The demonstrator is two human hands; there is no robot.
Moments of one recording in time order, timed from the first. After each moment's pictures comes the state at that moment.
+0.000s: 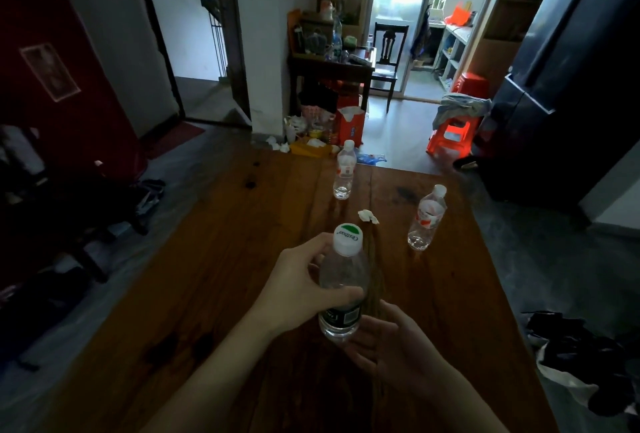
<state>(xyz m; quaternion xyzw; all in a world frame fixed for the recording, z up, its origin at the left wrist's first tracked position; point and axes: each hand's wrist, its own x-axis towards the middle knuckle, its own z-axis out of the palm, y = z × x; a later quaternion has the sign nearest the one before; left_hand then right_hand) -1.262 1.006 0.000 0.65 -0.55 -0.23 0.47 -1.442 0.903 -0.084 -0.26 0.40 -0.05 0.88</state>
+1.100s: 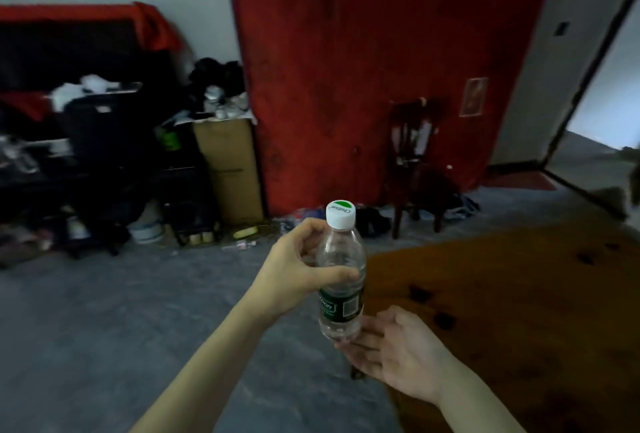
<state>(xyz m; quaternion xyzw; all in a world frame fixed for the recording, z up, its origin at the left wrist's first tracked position) -1.378 1.336 0.048 0.80 -0.01 0.07 0.60 -1.344 1.136 -0.040 -0.45 0.15 0.46 0.75</state>
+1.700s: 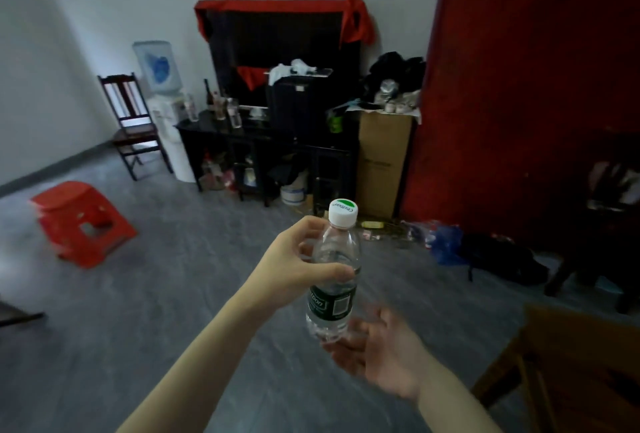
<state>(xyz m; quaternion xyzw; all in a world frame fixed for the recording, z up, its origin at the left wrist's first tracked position) -1.557 1.560 0.056 0.77 0.21 0.19 0.58 -1.448 1.414 -0.046 -0.41 0.07 0.64 0.64</state>
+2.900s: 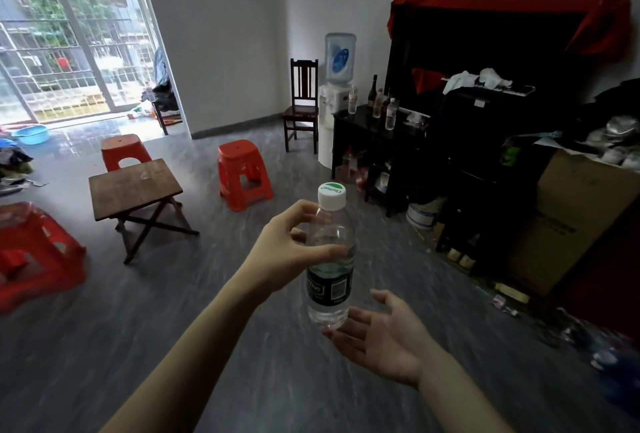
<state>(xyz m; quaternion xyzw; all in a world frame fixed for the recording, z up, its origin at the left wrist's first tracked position) -1.635 1.717 0.055 0.68 0.41 0.38 0.48 -1.453 1.648 -0.037 -0.46 -0.05 0.78 0.43</state>
